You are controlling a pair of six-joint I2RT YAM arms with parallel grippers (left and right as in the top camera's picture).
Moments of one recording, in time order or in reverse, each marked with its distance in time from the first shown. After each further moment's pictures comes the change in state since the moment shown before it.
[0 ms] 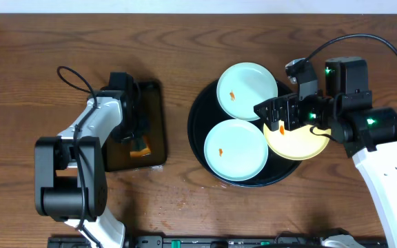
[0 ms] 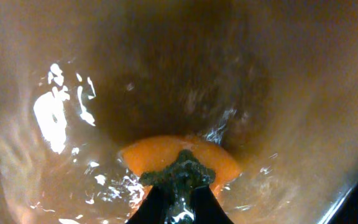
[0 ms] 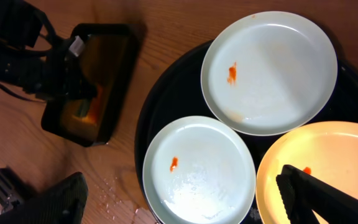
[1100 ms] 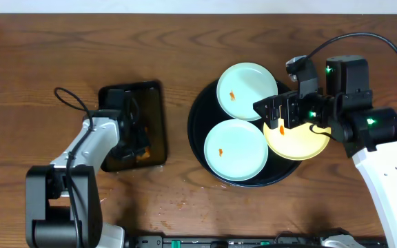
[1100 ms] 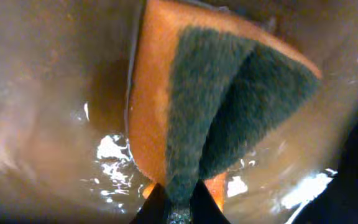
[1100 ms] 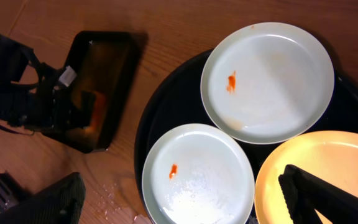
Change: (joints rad) left arm -0.001 -0.181 -0.188 -0.005 0.071 -0.021; right arm 0.000 0.000 0.000 0.030 0.000 0.004
